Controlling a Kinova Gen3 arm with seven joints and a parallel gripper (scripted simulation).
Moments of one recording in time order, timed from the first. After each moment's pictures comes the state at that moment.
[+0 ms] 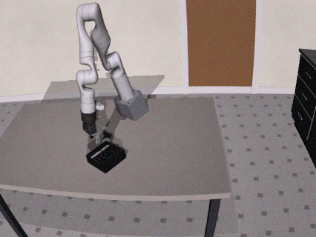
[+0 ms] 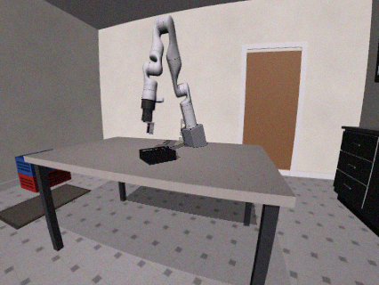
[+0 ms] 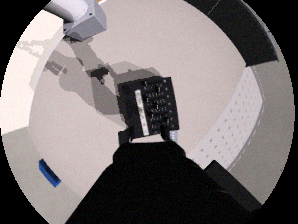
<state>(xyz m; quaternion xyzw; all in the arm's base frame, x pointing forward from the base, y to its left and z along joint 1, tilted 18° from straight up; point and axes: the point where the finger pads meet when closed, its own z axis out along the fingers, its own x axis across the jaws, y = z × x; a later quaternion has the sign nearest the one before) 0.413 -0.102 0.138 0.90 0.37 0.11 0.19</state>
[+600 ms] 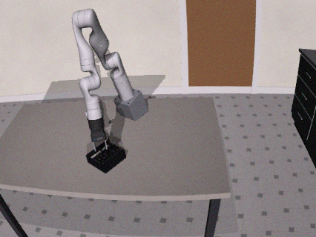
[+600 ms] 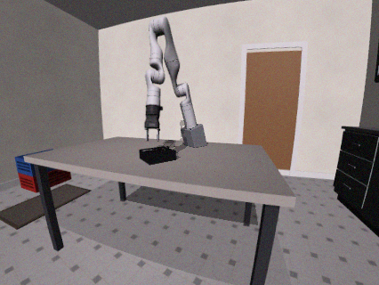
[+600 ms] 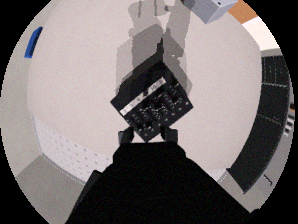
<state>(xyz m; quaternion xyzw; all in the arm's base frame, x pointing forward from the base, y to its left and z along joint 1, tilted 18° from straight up) 0.450 -0.076 0.107 0.56 0.78 0.10 0.24</state>
